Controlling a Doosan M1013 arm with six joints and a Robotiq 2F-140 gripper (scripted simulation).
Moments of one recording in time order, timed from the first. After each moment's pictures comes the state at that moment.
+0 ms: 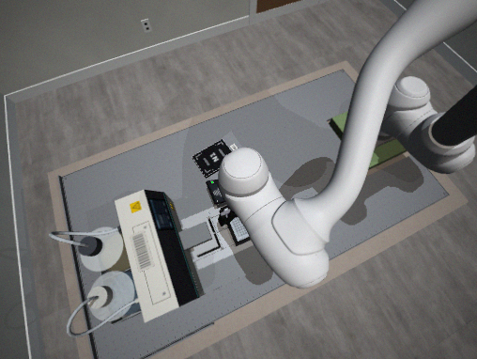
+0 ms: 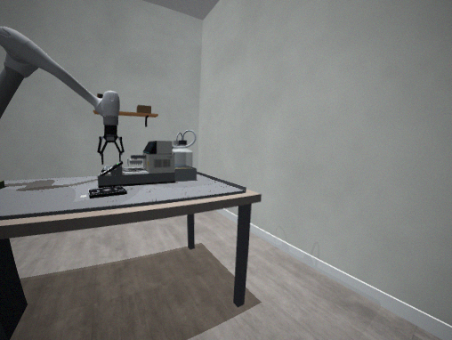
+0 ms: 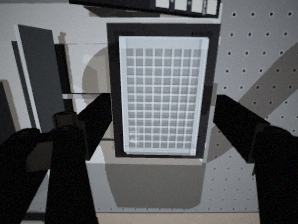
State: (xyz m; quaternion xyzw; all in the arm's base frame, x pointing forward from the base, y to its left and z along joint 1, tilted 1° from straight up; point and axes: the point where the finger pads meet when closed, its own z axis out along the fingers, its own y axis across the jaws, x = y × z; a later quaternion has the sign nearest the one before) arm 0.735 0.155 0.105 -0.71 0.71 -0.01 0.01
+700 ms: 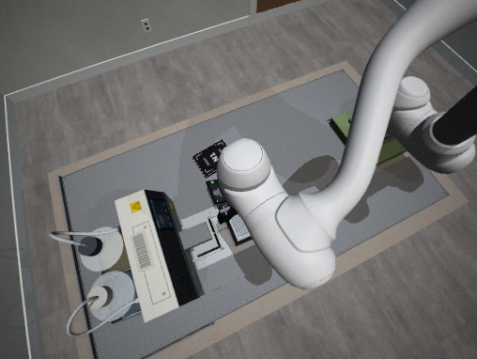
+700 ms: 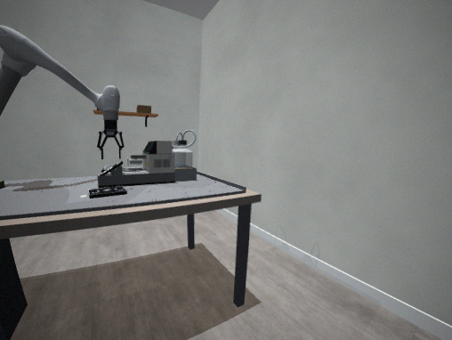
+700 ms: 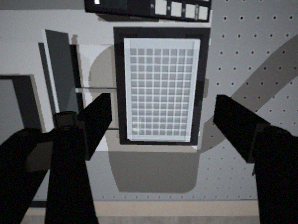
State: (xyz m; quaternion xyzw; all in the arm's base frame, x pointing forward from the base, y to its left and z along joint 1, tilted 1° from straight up) arm 0.735 0.155 0.136 -0.71 0.71 -0.01 0.01
